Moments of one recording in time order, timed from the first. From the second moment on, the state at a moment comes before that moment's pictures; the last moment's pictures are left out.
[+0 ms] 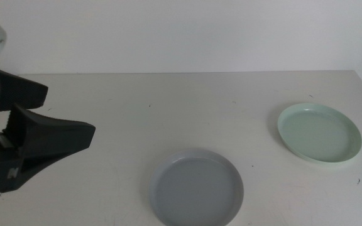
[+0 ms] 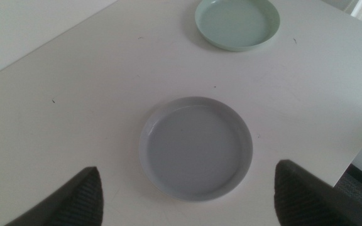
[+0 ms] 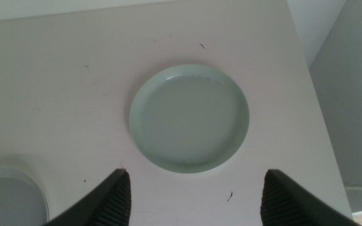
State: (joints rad) left arm -0.50 0.82 -1.10 -0.31 0.98 0.32; right arm 0.03 1.01 -1.16 -0.03 0.99 0.17
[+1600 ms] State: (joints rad) left arm -0.50 0.82 -1.10 -0.31 0.98 0.32; right arm -0.18 2.15 -1.63 0.02 0.97 0.04
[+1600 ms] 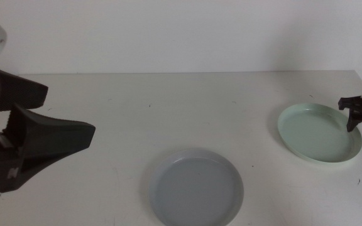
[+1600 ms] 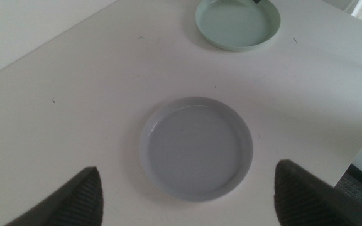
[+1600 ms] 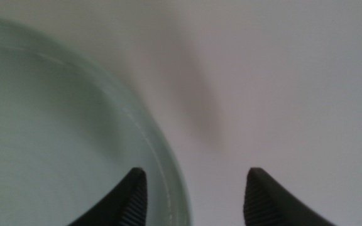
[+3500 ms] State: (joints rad) left arm -0.50 0.82 -1.10 -0.31 0.98 0.32; right arm 0.45 1.67 -1.20 0.31 0.81 -0.04
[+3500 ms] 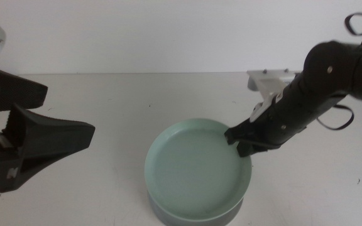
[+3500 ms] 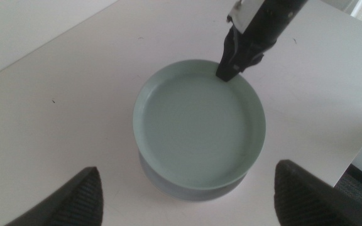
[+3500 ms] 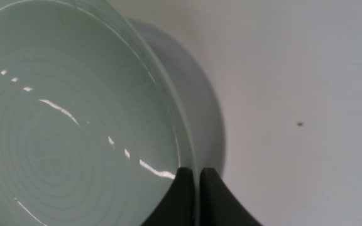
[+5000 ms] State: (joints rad) left arm -0.50 0.82 -1.10 -0.31 0.98 0.32; right arm 0.47 1.60 -1.15 0.34 0.70 -0.05
